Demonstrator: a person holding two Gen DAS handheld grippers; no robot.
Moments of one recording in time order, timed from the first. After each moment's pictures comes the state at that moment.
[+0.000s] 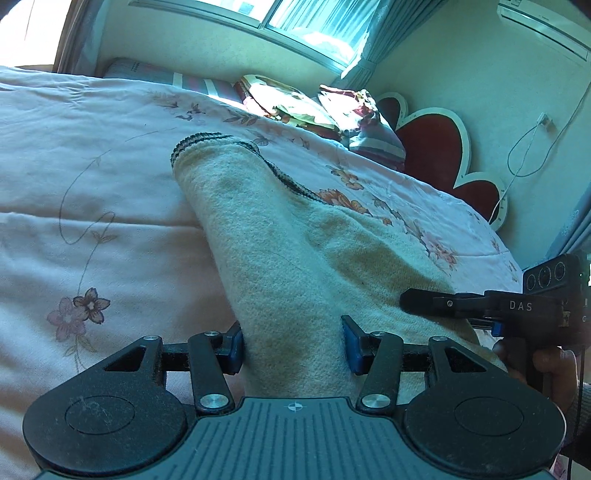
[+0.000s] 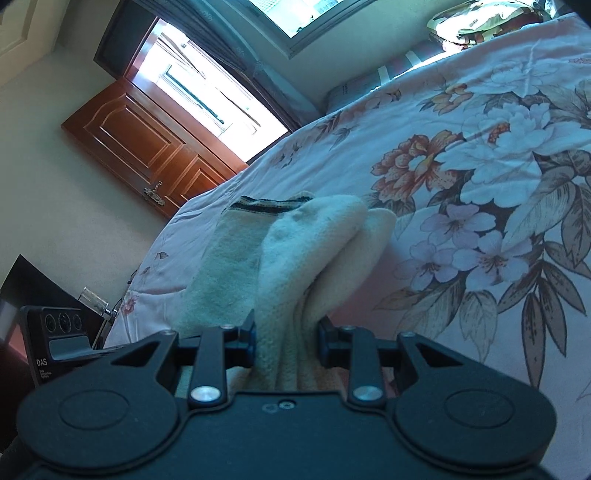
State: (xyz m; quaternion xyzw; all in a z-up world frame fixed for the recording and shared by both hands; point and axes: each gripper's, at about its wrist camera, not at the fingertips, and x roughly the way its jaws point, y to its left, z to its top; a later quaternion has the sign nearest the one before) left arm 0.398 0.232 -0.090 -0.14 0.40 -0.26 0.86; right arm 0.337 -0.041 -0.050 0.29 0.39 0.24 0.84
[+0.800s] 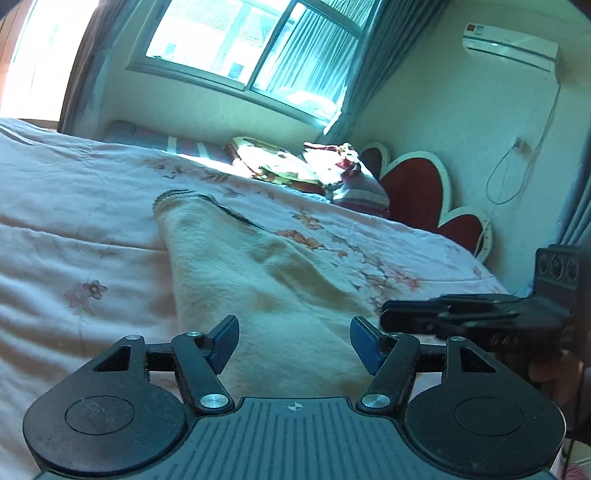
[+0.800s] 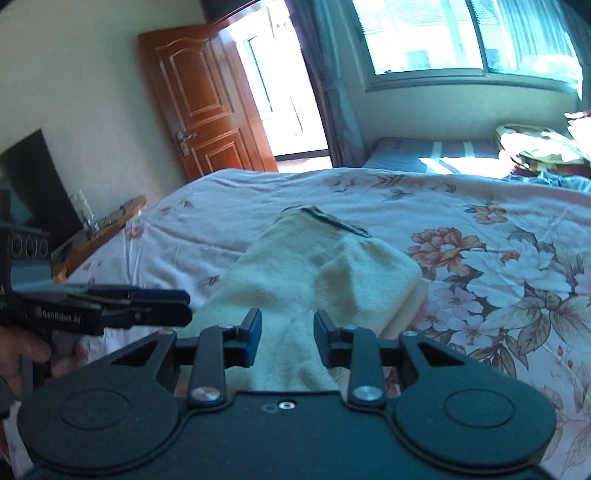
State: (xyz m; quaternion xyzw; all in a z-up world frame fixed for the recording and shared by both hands) left arm 0.301 0.223 -0.052 -0.15 0.30 -0.27 0.90; right arm 0.250 0.006 0.022 0.01 0.33 0.29 0.90
